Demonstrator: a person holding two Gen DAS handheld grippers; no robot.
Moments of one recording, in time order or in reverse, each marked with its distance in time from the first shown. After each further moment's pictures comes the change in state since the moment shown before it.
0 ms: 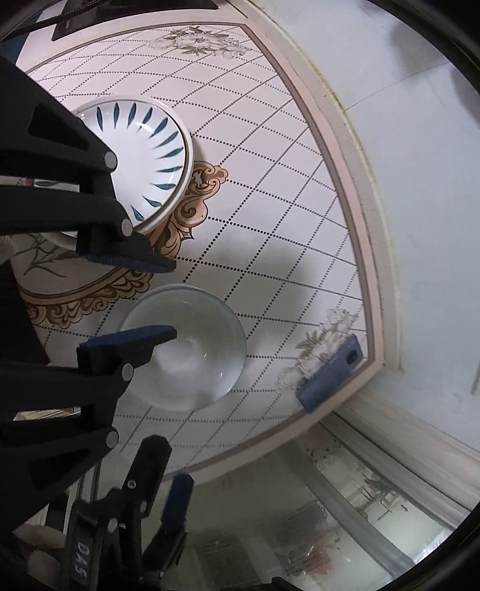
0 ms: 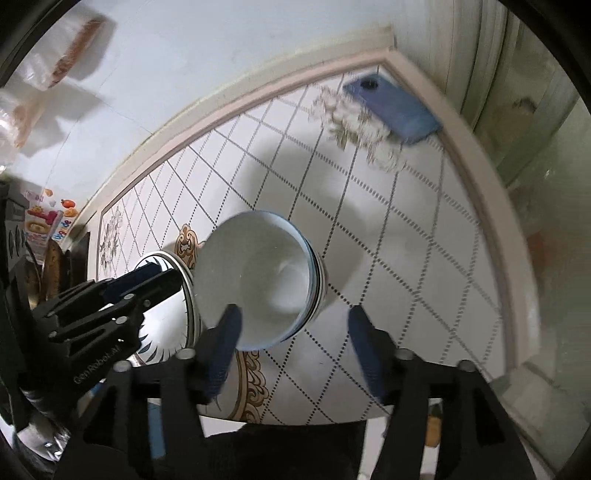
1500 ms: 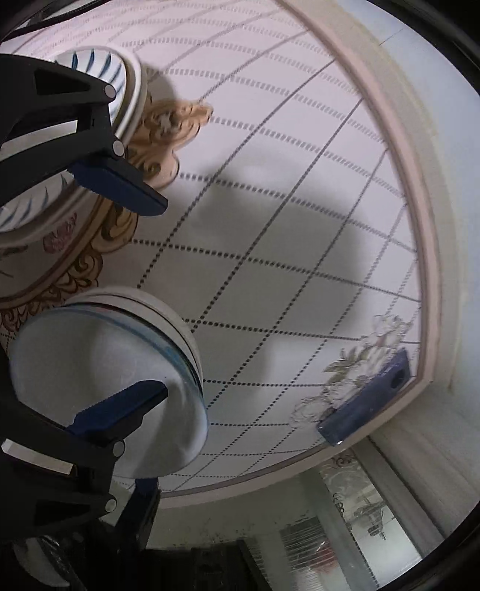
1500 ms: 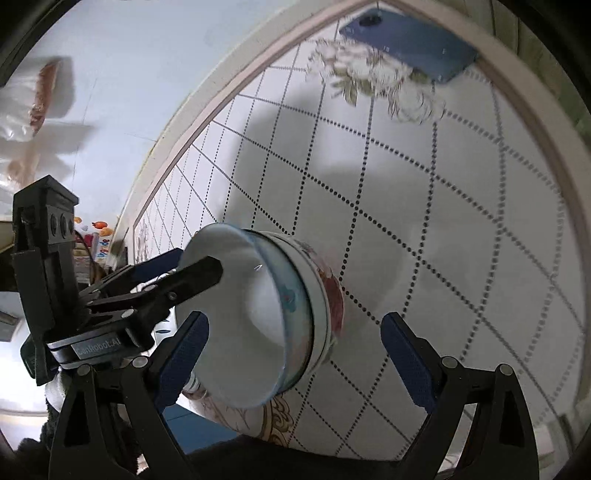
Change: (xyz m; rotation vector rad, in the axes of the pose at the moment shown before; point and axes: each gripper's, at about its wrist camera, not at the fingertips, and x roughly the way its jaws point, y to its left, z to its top) left arm 0.125 0.018 0.042 -0.037 0.202 -0.111; right arm 0.111 -0.057 0.016 0.149 0.138 0.320
